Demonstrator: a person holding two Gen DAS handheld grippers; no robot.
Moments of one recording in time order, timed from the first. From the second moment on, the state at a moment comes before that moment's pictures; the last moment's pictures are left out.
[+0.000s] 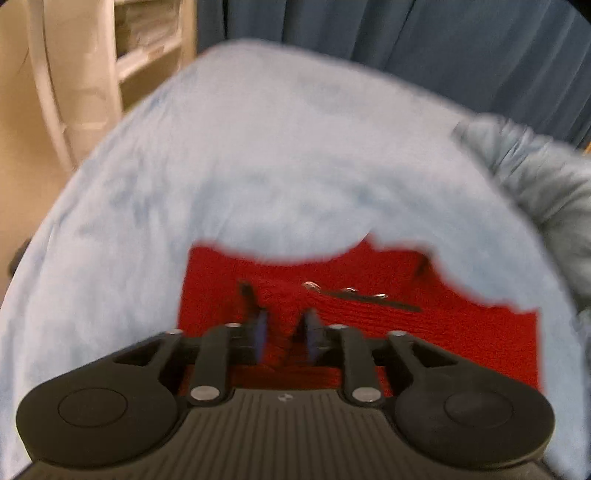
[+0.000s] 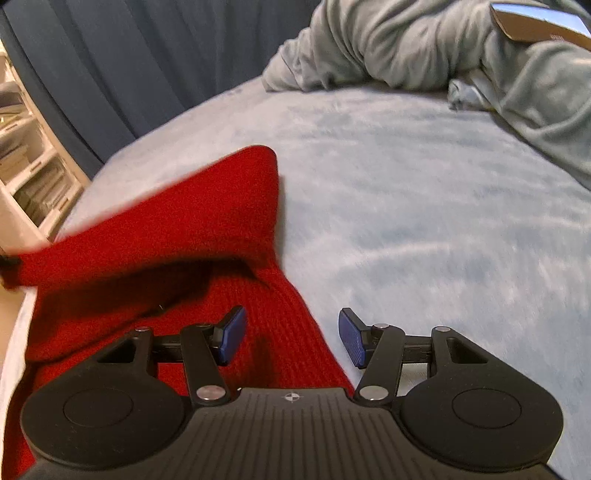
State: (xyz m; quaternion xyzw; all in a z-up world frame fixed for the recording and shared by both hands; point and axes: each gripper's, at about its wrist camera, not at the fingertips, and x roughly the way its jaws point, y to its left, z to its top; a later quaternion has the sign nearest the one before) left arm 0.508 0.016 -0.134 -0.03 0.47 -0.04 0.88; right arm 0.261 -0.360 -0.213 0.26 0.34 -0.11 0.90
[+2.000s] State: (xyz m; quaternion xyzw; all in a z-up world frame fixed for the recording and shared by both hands) left arm 0.066 0.074 -0.063 0.09 0.38 0.01 0.92; right arm -0.040 -0.219 -0.048 0.10 0.29 0.00 0.95
